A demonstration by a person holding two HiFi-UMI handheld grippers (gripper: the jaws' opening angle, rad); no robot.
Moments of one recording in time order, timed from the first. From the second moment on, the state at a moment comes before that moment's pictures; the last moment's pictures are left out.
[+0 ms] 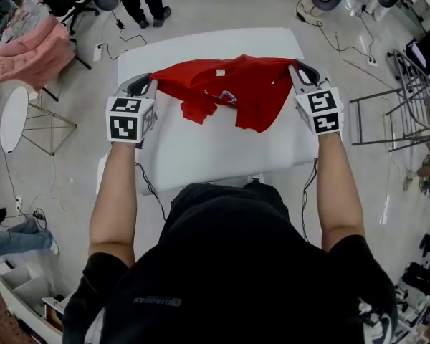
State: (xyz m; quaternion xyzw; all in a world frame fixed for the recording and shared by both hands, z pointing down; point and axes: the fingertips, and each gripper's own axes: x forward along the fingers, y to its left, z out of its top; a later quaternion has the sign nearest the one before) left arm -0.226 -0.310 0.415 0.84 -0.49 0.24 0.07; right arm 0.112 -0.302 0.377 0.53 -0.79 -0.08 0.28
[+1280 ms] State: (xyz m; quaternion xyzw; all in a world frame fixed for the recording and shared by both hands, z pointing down) left arm -0.161 -0.092 0.189 0.79 -0.56 0.21 -0.11; right arm 0.200 -0.109 0.171 0.51 -0.81 -0.23 0.16
